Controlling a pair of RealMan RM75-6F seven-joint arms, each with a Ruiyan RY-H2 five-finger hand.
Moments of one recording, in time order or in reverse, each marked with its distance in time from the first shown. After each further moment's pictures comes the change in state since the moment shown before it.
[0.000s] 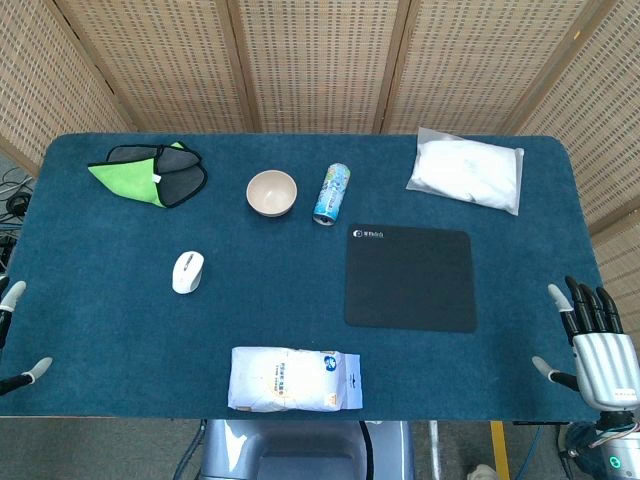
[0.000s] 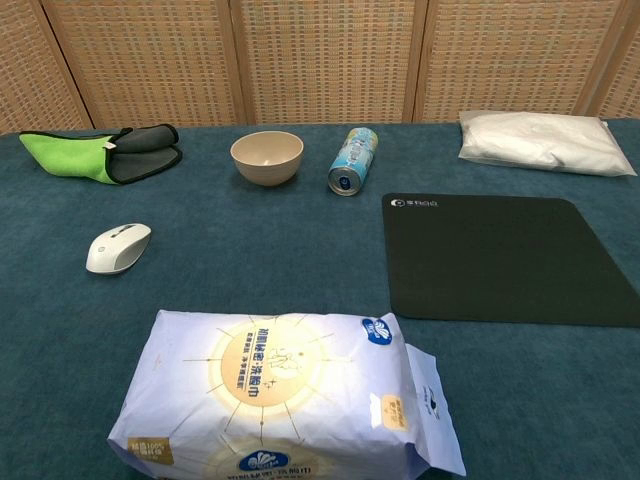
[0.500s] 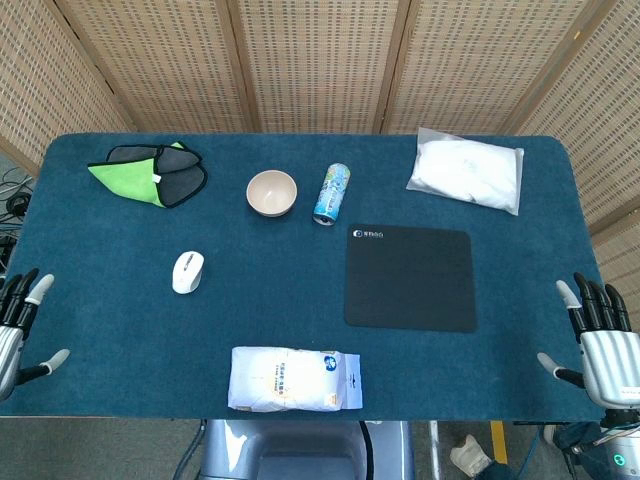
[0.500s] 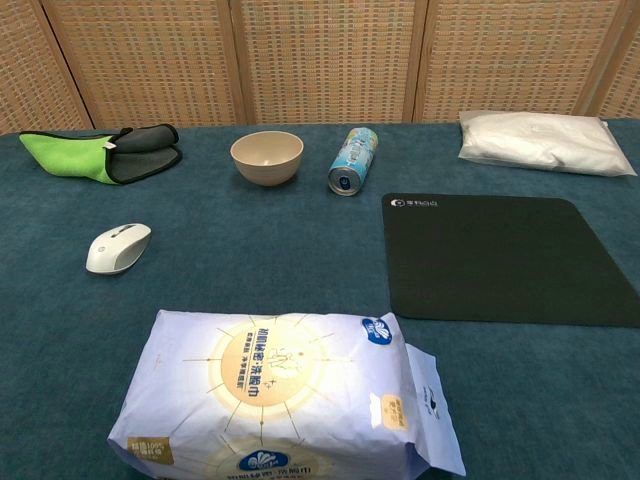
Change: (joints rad) left arm -0.077 -0.049 -0.011 0.148 0.101 -0.038 -0.068; right arm -0.013 0.003 0.039 0.005 0.020 -0.014 0.008
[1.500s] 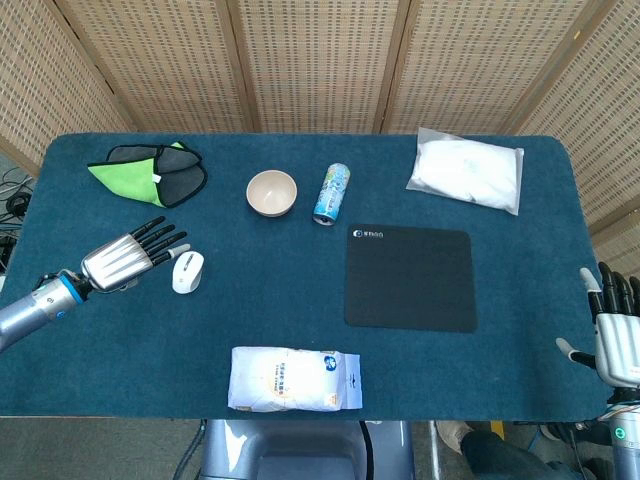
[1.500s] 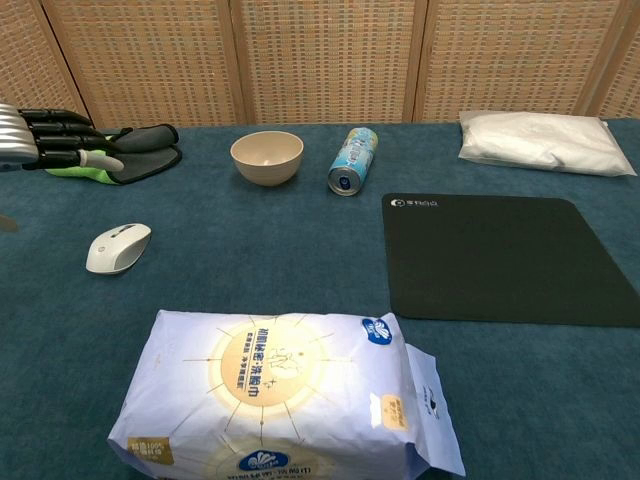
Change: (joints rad) left arm -0.619 -0.538 0.211 1.474 0.398 -0.186 -0.601; right arm 0.021 -0.041 0.093 0.059 0.176 -0.115 -0.079
